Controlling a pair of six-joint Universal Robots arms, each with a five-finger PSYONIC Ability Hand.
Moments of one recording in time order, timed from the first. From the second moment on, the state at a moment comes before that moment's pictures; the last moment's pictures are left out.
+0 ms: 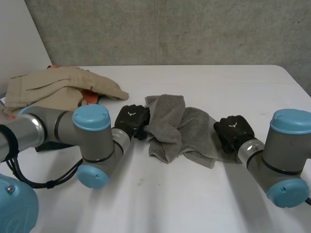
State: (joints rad) left arm 4.14 -2.43 -1.19 3.41 -1.54 3.25; right arm 1.89 -0.99 1.62 -0.29 1.45 2.70; left_hand 1.11 1.13 1.12 1.12 0.92; right_hand 1.14 1.18 1.18 1.19 1.00
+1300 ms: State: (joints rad) left arm 4.28 -1.76 -1.34 3.17 -1.54 3.23; right arm 1.72 -1.42 1.44 0.22 1.39 2.59; left_hand 1.11 1.20 1.19 1.20 0.96; right_hand 1.09 1.17 1.18 1.20 1.01
